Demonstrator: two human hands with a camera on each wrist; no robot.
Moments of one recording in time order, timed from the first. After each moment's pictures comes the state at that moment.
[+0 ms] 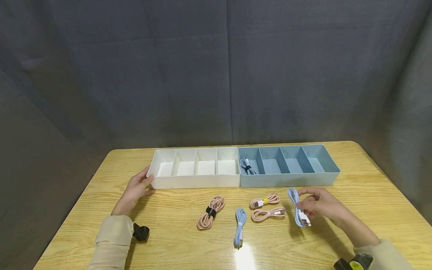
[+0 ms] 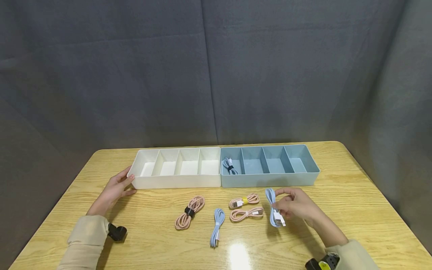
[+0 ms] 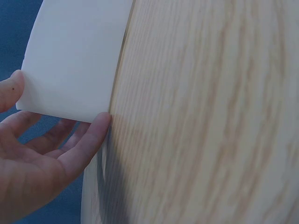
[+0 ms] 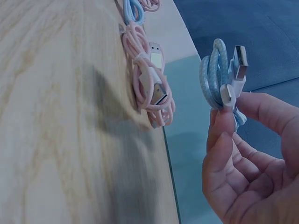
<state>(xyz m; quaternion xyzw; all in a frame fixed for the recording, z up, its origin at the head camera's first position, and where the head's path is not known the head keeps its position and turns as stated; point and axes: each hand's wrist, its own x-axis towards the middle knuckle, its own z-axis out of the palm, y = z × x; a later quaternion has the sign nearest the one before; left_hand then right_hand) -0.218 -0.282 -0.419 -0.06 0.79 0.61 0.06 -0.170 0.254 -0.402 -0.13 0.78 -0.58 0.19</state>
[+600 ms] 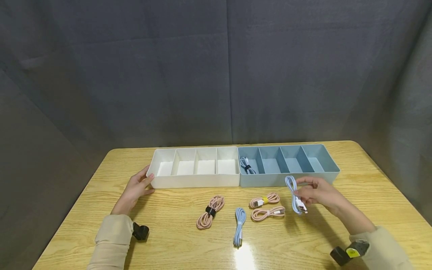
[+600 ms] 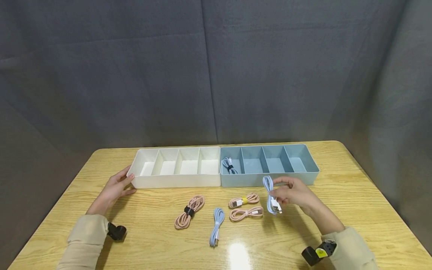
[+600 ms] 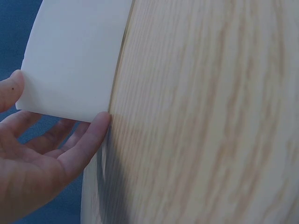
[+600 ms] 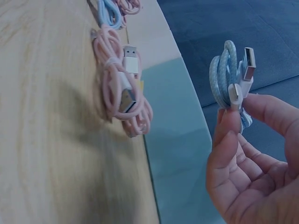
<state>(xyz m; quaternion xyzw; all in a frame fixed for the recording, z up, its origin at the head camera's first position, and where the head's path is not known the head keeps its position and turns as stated) -0.218 -0.283 -0.420 -0.05 0.80 0.60 0.06 -0.187 0.249 -0.386 -0.12 0.78 -0.59 0.18</state>
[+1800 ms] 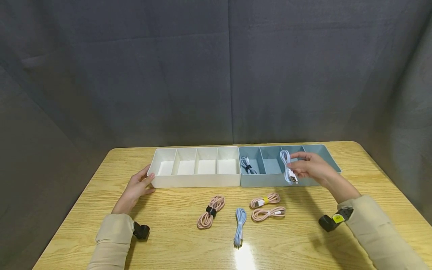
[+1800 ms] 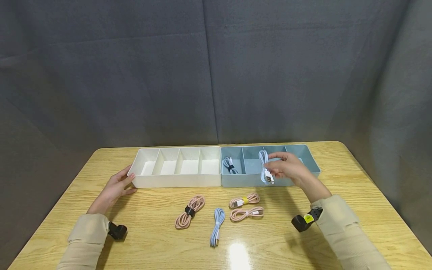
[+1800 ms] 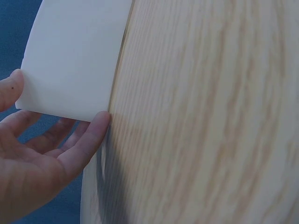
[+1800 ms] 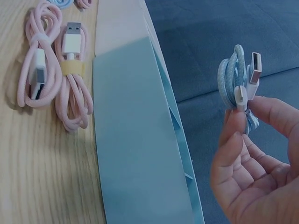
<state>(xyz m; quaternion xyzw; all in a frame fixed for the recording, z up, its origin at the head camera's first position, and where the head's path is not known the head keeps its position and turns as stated) -0.217 -0.282 -0.418 -0.05 0.79 0.61 0.06 -0.241 0.234 -0.351 -0.06 0.75 -0.63 0.18</state>
